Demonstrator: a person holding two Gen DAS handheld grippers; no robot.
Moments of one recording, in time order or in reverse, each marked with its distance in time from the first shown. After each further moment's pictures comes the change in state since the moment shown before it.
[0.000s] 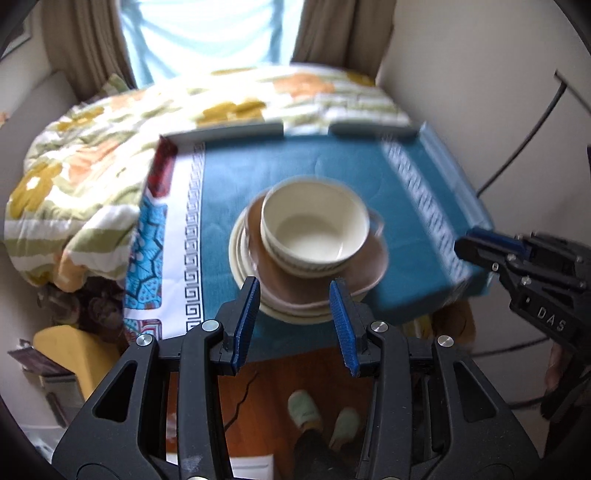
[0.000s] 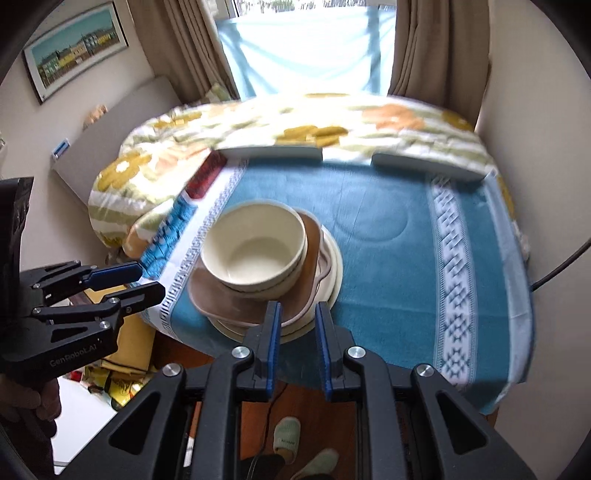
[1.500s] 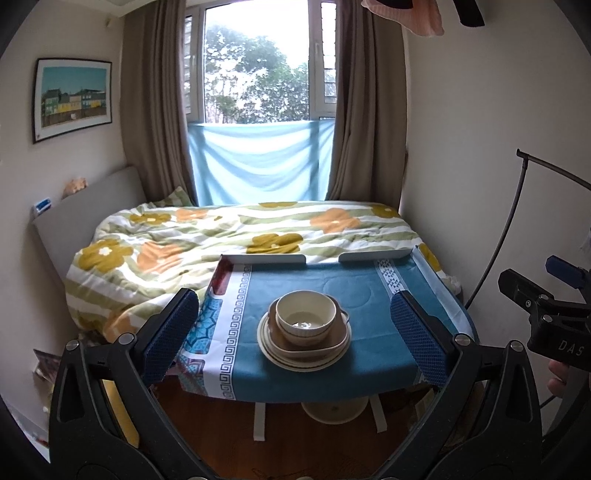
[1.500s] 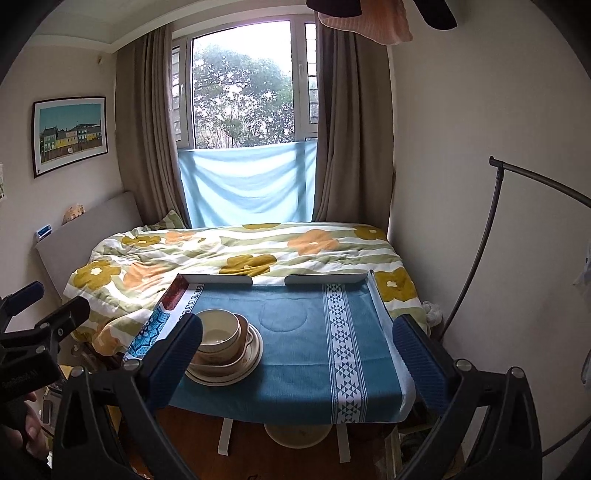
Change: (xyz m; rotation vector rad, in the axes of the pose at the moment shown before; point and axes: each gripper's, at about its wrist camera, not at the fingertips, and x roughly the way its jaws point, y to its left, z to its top) left arm -0.184 -0.089 -0.071 -0.024 -0.510 0.199; right arm -0.198 -0.011 -0.070 0.064 -0.476 -0.241
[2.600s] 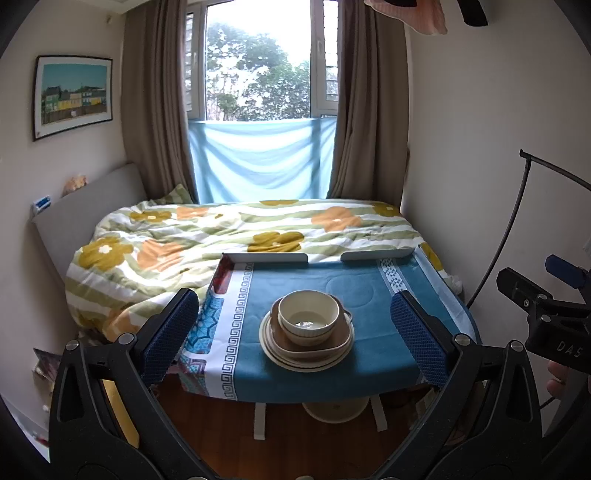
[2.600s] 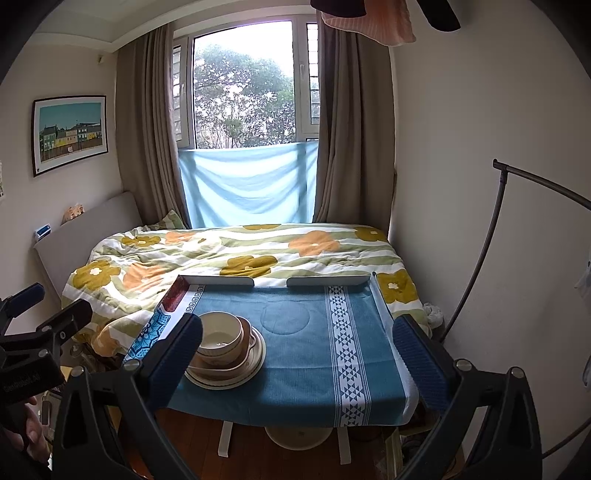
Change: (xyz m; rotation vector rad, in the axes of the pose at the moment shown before) left arm 0.006 0.006 -0.001 -0.006 0.004 0.000; right arm 0.003 -0.002 0.006 -0.002 0.003 0.004
